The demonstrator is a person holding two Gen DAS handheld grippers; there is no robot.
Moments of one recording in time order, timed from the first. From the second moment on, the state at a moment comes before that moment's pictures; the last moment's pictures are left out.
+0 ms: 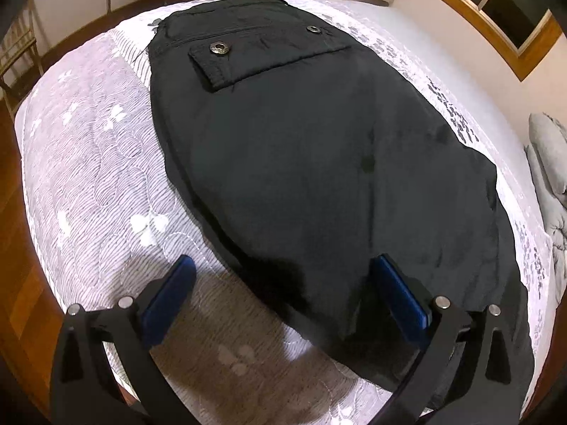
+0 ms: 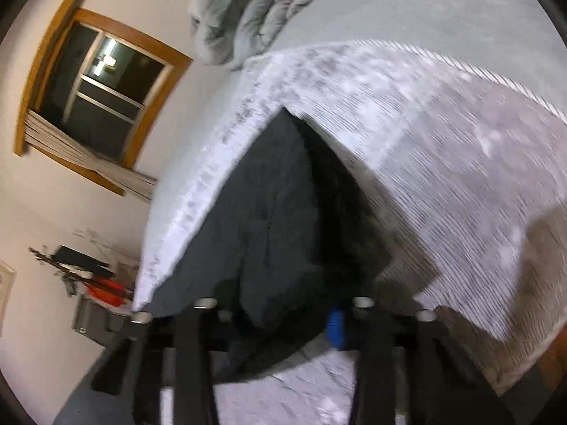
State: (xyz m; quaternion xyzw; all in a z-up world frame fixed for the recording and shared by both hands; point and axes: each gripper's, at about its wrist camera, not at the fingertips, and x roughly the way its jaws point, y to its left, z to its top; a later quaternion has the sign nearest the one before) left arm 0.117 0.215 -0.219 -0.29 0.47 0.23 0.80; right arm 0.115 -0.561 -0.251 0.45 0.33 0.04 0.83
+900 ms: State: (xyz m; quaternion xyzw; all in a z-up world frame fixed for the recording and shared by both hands) left arm 0.130 0.154 -0.206 -0.25 0.46 0.20 0.83; right arm 0.139 -0.604 -0.259 0.40 0.38 -0.03 0.83
